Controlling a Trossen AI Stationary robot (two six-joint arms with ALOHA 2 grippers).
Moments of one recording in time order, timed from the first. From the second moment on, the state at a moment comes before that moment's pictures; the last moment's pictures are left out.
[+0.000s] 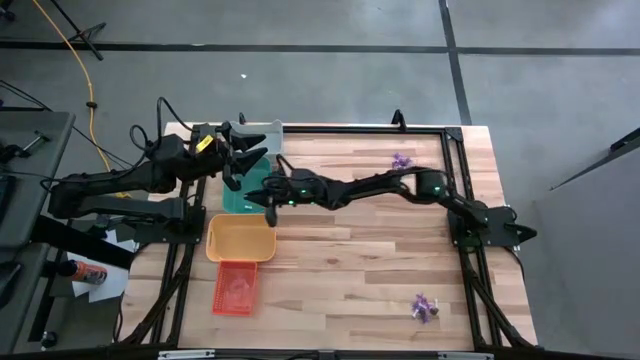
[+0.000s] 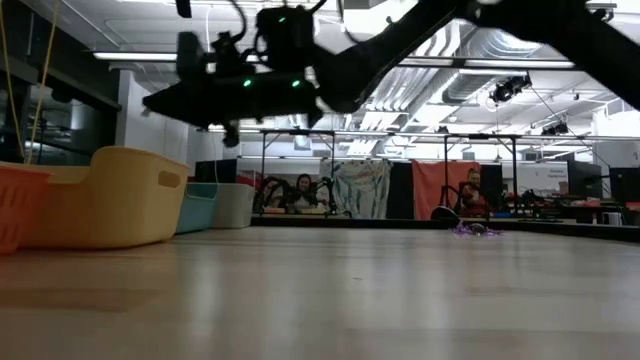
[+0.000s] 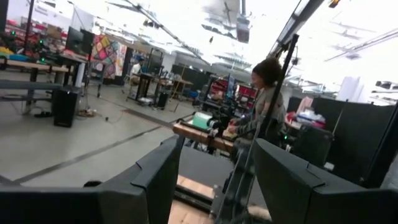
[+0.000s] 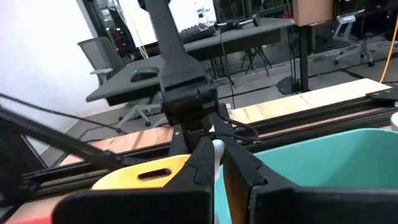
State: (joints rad) left arm 0.18 0.76 0.72 0.27 -0.11 -0.26; right arm -0.08 2.40 1.75 0.61 -0.11 0.24
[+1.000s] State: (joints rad) left arm 0.18 0.72 0.72 0.32 -0.08 -0.18; right arm -0.21 2.47 2.36 -0.74 -0.30 0.00
